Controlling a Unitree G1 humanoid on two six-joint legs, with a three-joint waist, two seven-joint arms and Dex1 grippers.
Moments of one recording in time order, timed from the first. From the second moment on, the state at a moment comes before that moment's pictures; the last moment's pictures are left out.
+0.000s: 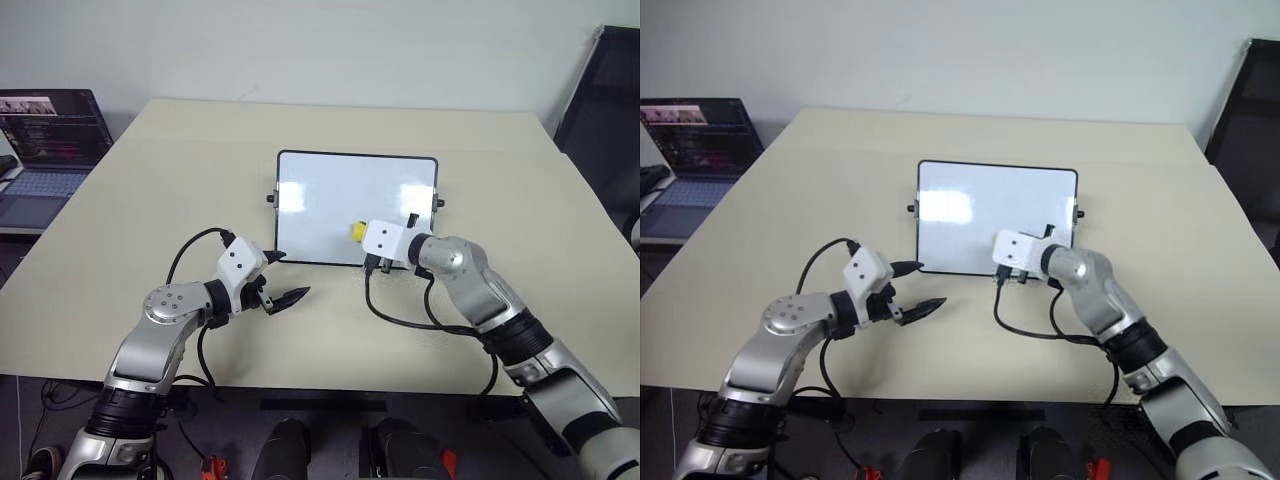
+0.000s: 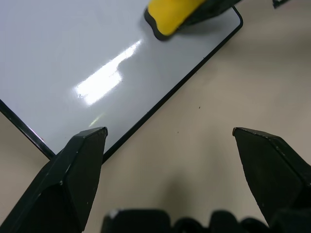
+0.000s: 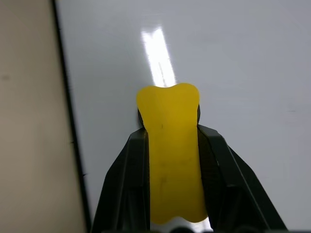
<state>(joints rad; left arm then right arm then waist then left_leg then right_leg) -0.25 0.60 -0.04 -0.11 -0.24 0.32 -0.84 -0.67 -0.44 0.46 0.08 -0.38 0.30 0.68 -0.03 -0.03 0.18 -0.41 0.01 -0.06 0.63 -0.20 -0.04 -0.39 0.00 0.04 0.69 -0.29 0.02</state>
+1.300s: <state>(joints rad) -0.71 0.40 -0.32 0.17 -0.22 0.14 -1.21 -0.26 -0.23 -0.26 -0.34 0.04 0.97 0.25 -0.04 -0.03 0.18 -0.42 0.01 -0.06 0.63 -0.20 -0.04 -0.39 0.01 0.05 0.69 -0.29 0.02</state>
